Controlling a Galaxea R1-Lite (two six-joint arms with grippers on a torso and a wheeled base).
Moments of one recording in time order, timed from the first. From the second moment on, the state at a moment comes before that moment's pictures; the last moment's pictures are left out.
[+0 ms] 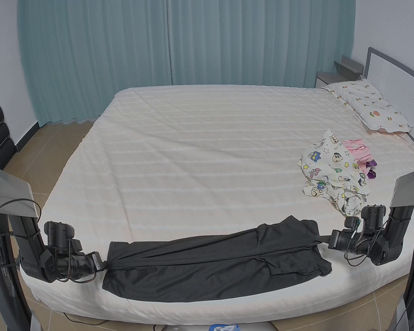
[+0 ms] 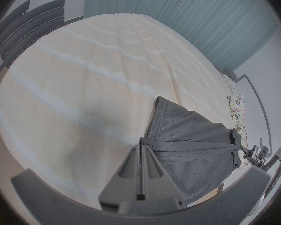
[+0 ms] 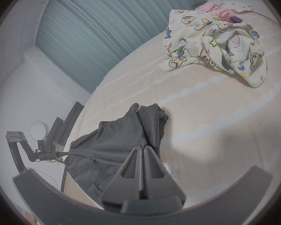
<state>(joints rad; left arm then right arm) 0.09 2.26 -0.33 -1.01 -0.26 -0.38 -0.09 2.37 -0.46 -1.25 0.57 0.30</state>
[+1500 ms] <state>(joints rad) 0.19 2.16 -0.34 -1.01 -0.35 -0.69 0.03 2.41 -0.71 -1.10 0.54 0.49</state>
